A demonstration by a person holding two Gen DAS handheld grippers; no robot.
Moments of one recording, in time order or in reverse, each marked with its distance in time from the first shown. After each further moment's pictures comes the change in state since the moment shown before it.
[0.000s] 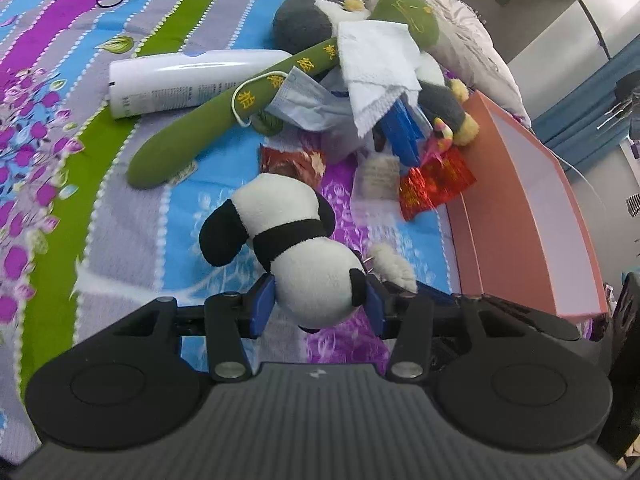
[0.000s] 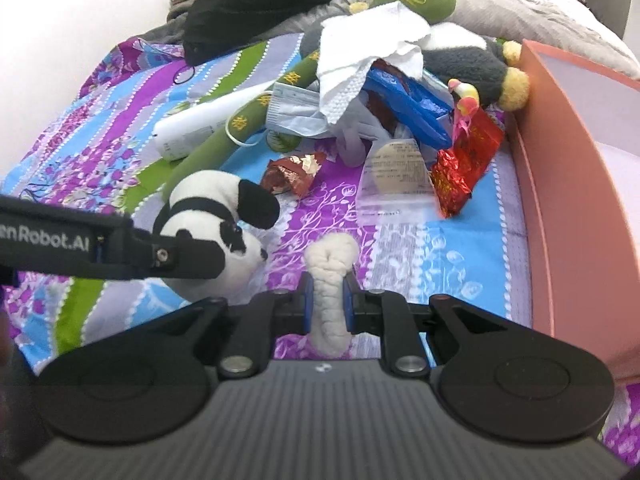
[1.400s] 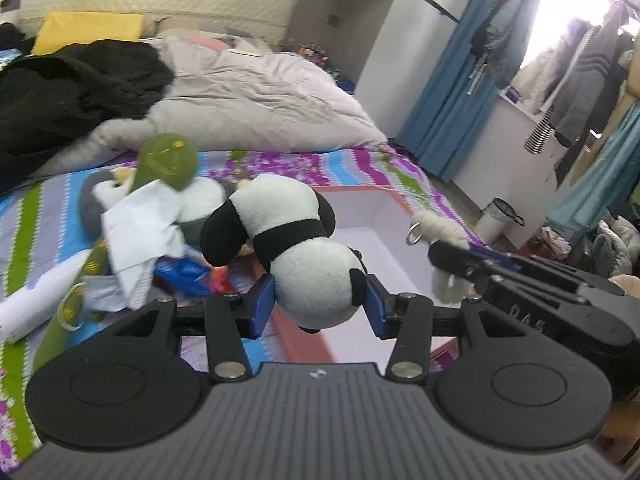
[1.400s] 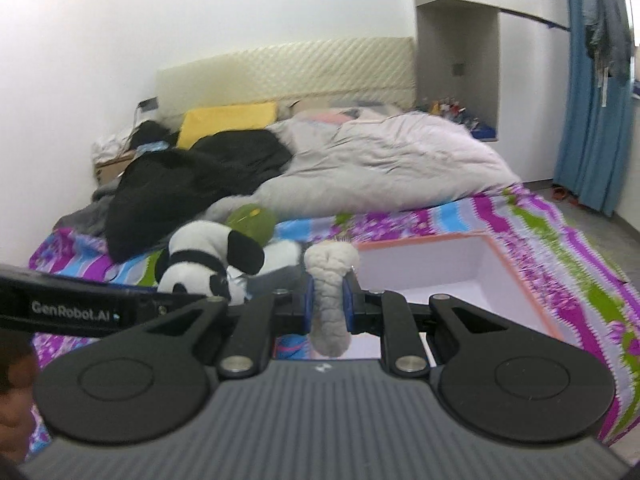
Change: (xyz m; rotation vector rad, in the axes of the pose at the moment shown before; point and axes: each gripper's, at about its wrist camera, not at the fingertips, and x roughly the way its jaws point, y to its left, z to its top) left arm -0.096 -0.218 0.041 0.430 -0.192 -0.208; right arm -0.205 -0.122 0.055 0.170 -0.445 -0.247
